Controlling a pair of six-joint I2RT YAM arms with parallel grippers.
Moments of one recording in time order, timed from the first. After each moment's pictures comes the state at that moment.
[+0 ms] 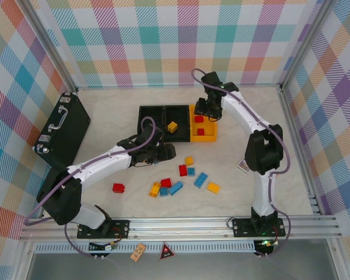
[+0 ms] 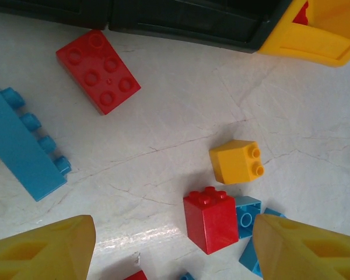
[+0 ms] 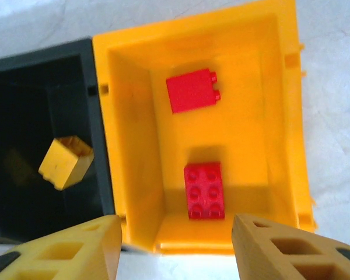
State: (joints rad) left arm -0.68 1.45 0.97 -0.48 0.05 -0.79; right arm 0.42 2.04 1.91 -1.00 -0.05 0.52
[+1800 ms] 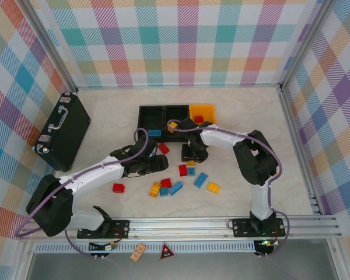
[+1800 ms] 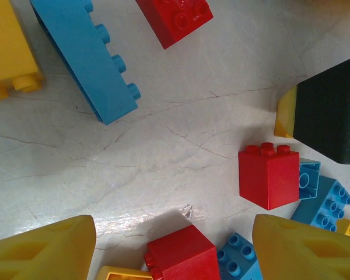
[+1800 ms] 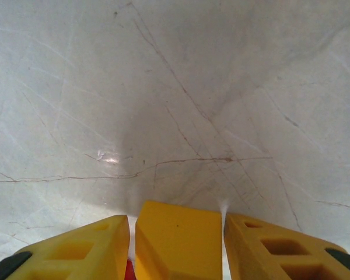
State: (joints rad) left arm -0.68 1.33 0.79 -0.50 0.05 -0.82; right arm 0.69 1.98 1.37 -0.81 -0.11 0.60
